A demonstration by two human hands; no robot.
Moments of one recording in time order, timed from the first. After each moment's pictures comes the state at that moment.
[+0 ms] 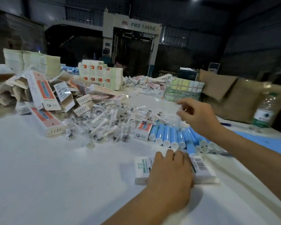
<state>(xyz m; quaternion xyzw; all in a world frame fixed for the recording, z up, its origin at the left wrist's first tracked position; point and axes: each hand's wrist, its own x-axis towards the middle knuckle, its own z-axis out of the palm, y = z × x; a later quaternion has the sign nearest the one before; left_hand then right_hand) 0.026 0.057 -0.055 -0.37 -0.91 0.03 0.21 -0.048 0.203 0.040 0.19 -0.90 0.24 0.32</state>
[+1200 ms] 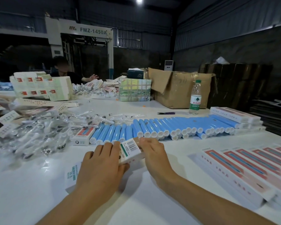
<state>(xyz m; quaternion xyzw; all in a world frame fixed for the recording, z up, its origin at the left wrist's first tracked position) 0.054 0.096 -0.049 -0.25 -0.92 -0.06 0.30 0.075 0.241 -0.042 -0.07 -0.73 0.64 0.22</state>
